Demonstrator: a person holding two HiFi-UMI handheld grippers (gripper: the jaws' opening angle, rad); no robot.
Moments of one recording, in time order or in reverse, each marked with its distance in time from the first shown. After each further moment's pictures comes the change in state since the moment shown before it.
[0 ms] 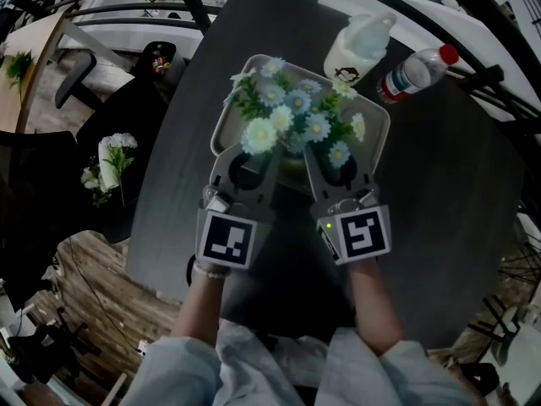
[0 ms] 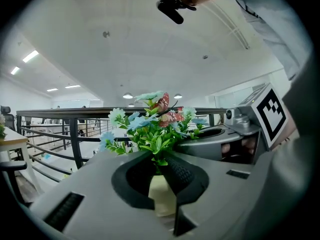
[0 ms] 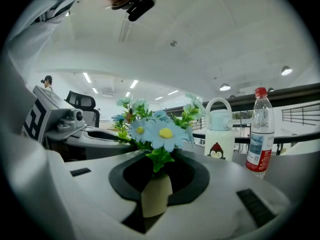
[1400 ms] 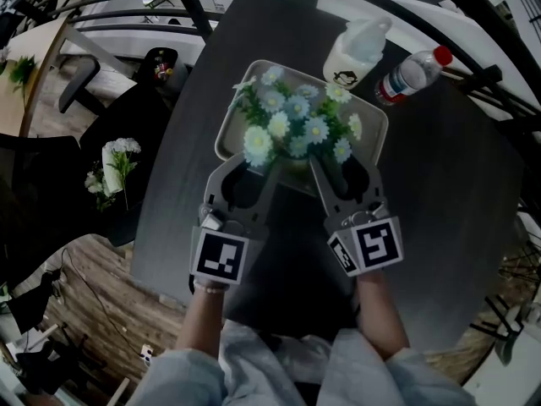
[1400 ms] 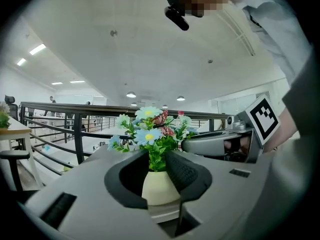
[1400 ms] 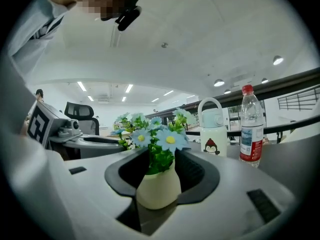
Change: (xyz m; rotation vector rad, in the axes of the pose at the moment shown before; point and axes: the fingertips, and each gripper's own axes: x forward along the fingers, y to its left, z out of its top) left arm -0.027 -0.003 0.003 -0.074 -0.014 0.006; right arm -0.027 -0.003 0.000 0.102 0.000 -0.003
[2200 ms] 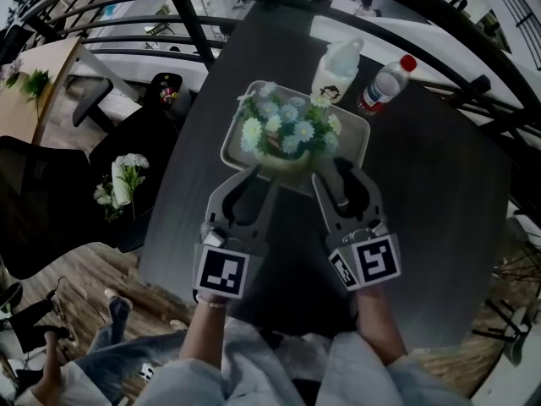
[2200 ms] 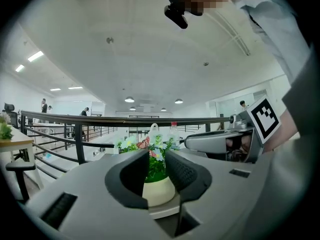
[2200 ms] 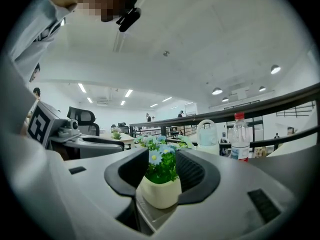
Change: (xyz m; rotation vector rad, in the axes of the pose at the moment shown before) left arm -0.044 -0.027 0.045 0.039 -0.048 -0.002; right arm -0.054 0.020 0.045 -0.030 -0.067 -0.040
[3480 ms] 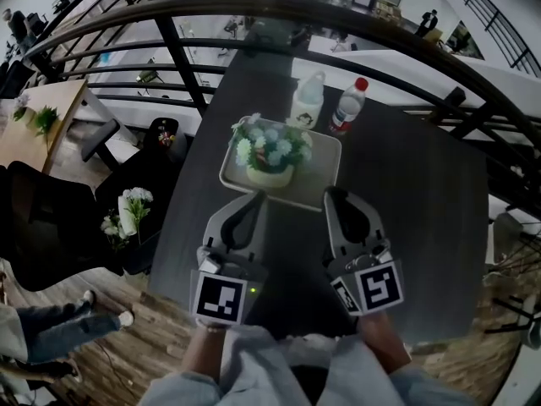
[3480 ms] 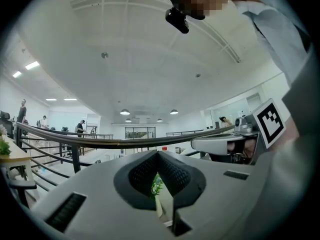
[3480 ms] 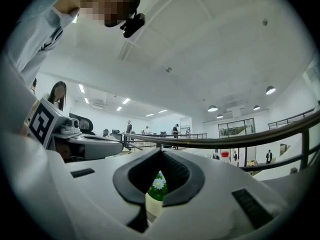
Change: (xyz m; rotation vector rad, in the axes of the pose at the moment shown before) left arm -0.061 -0.042 0.098 0.046 -0.133 -0.043; right arm -0.083 0.032 0.099 -0.105 -0.155 -0.092
